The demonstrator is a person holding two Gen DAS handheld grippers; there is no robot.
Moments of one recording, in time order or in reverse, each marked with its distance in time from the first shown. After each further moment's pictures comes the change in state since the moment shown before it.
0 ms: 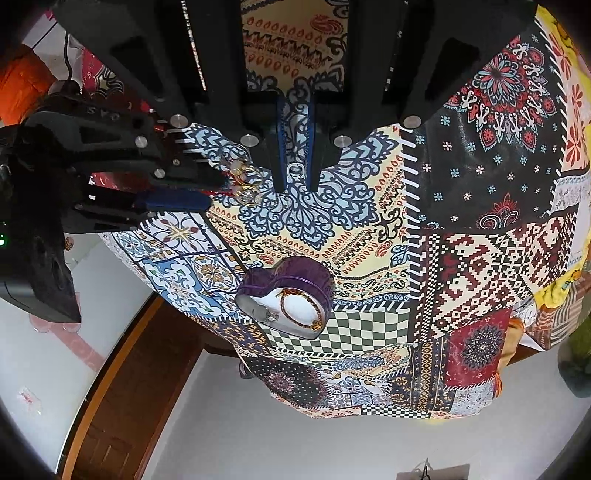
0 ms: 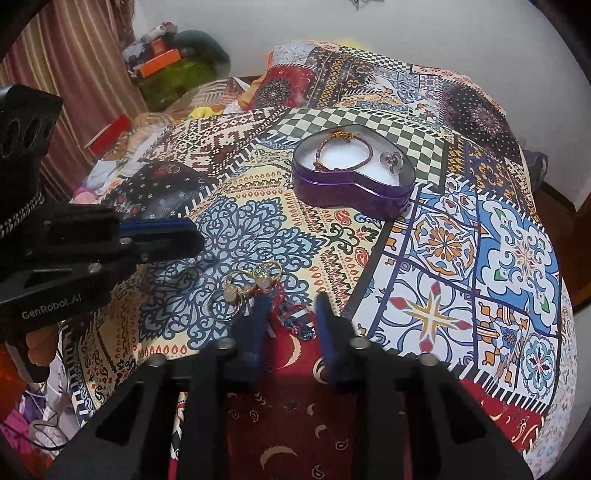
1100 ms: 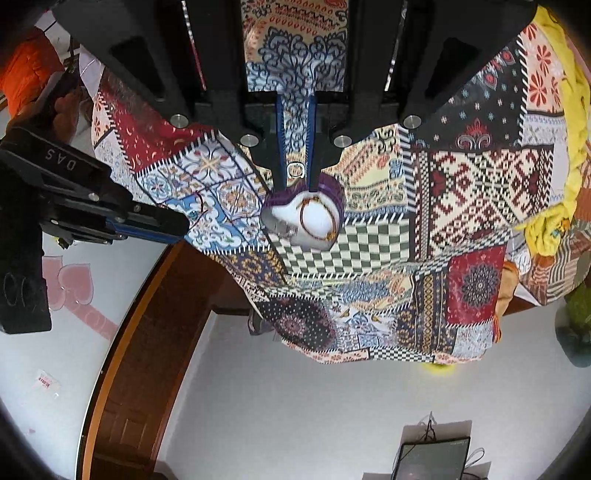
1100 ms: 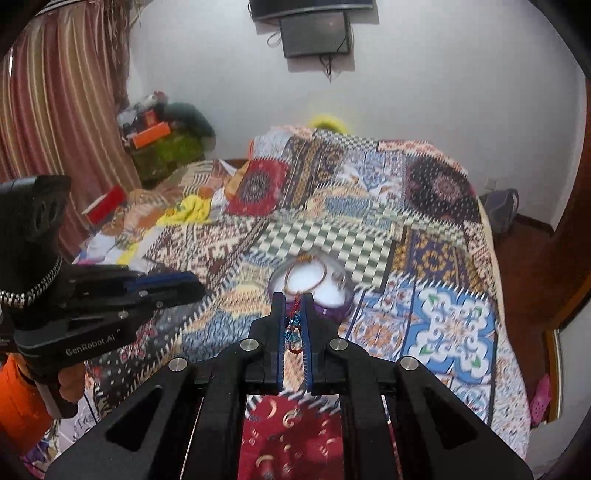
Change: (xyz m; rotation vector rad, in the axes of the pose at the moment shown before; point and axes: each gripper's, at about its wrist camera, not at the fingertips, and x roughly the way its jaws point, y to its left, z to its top) left arm -0.046 -0.018 0.051 0.036 -0.173 -0.001; right arm -0.089 -0.015 0.048 0.047 -0.292 -0.066
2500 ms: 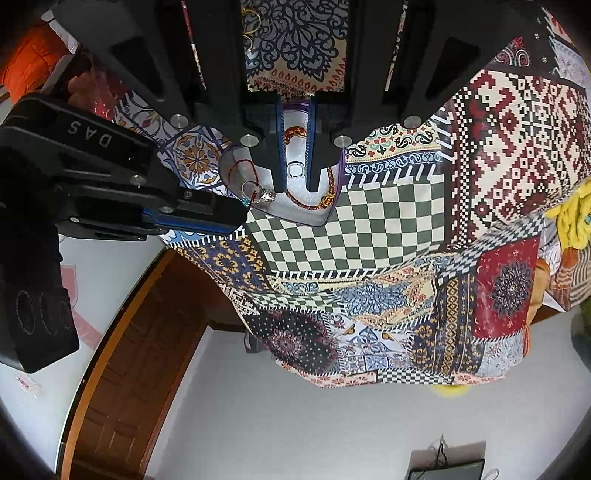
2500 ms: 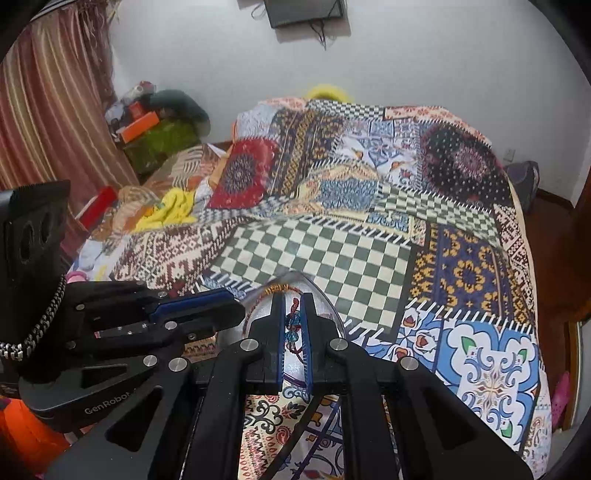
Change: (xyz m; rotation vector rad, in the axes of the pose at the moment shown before) left arm 0.110 0.025 0.035 -0.012 0.088 -0.018; right arm 0.103 -0.042 0.026 0.057 0.122 0.080
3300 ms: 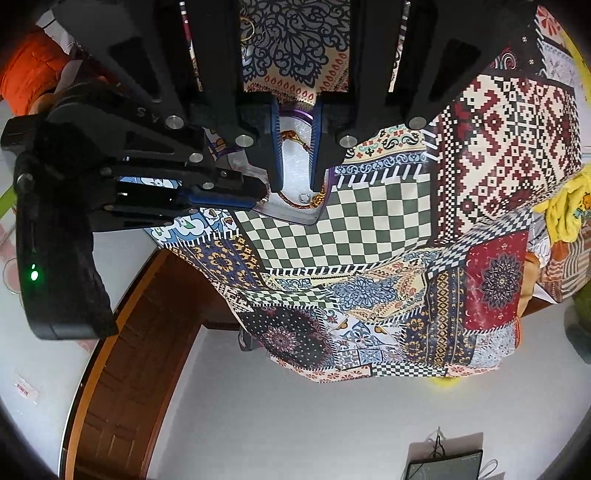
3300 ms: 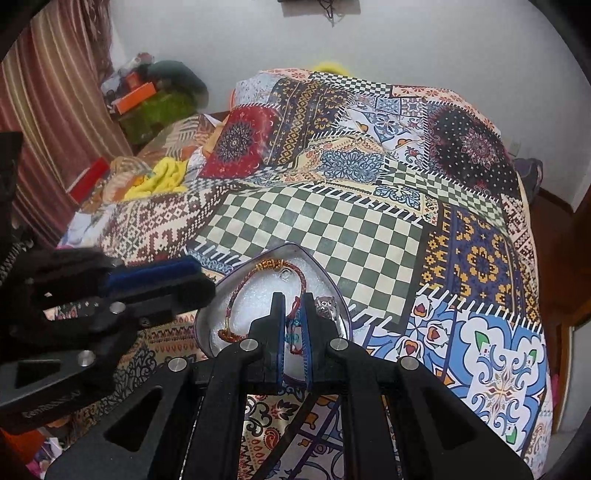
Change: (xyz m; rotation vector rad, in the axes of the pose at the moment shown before) left arm -0.015 -0.003 -0.001 0.023 -0.019 0.046; right arm 0.028 0.001 -0.006 -0.057 0.096 -0.036
